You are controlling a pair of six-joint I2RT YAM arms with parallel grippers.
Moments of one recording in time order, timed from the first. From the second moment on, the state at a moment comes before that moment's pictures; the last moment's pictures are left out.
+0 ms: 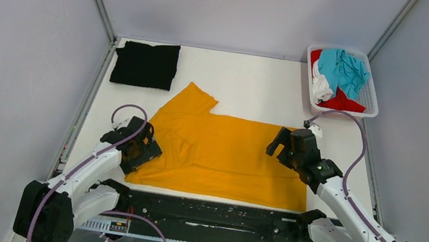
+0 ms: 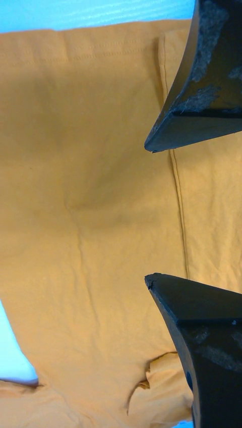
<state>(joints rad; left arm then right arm) -0.28 0.97 0.49 -0.75 -0.17 -0.97 0.45 0.91 0.59 -0.49 0.19 0.75</state>
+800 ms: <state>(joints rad) -0.28 1.56 1.26 -0.59 -0.16 -0.72 0.19 1.12 0.75 -0.49 0.11 0.67</state>
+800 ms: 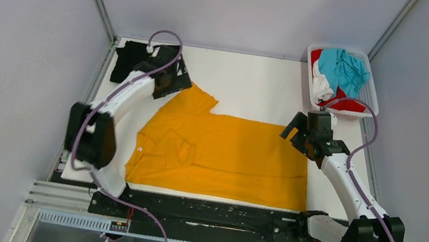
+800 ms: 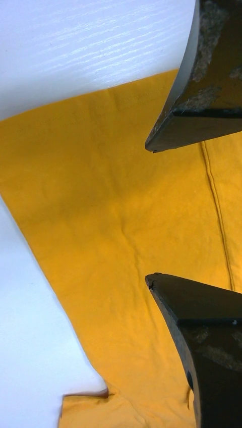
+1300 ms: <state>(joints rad) -0.28 2.48 2.32 -0.81 -0.18 -0.53 0.16 1.24 0.80 -0.52 0.10 0.62</state>
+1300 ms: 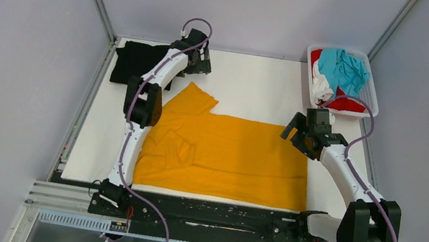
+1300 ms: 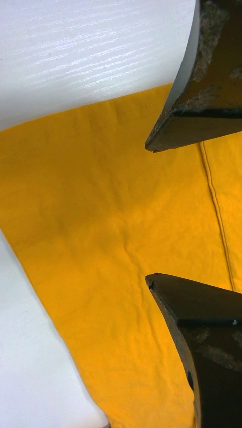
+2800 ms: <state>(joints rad) -0.38 2.25 2.02 -0.87 -0.22 -0.47 0.12 1.65 1.36 -0.60 0.07 -0.03</state>
